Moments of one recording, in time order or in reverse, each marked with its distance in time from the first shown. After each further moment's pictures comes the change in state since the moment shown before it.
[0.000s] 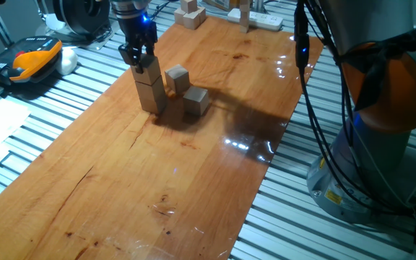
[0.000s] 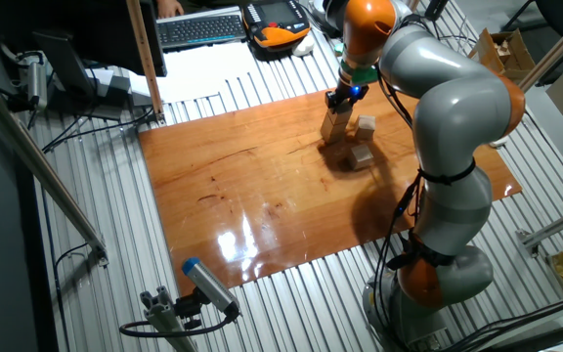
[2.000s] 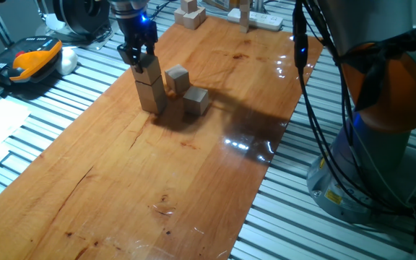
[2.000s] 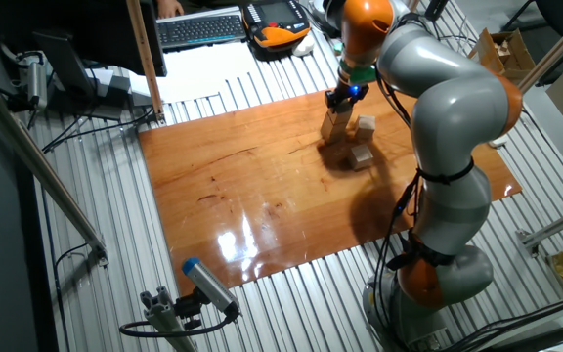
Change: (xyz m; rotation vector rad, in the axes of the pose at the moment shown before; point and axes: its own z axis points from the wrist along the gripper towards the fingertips) arm 0.000 0.000 -0.001 0.014 0.008 0.060
